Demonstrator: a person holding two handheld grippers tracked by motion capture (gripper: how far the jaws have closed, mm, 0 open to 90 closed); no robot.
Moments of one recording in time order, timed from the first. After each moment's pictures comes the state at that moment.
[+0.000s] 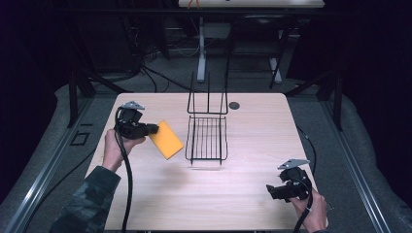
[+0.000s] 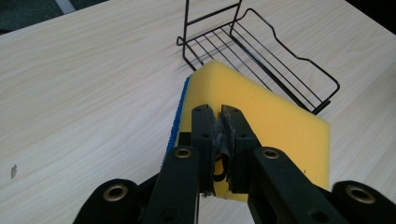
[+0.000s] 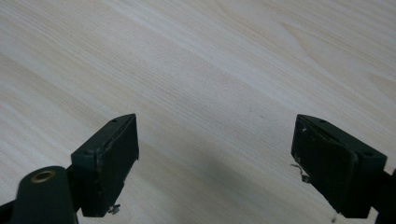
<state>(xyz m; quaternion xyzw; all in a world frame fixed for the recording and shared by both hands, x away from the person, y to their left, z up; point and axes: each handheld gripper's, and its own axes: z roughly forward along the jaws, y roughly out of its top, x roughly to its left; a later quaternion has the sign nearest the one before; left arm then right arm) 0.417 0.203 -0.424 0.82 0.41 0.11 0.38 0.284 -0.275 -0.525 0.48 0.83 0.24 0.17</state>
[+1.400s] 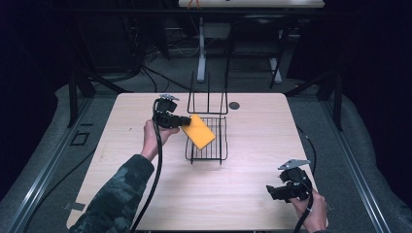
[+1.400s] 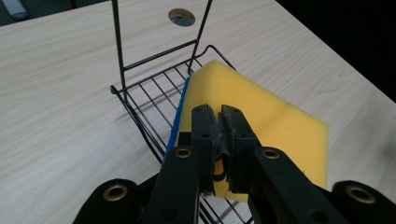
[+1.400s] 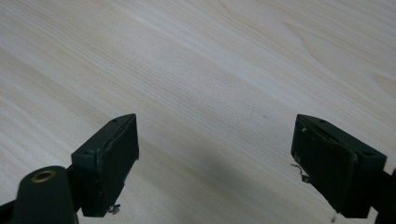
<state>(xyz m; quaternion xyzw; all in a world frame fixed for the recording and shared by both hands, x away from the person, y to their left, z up) 0.466 0.116 -0.450 0.81 0.41 0.06 0.41 0.283 -0.276 -0.525 0.48 0.83 0.24 0.17</state>
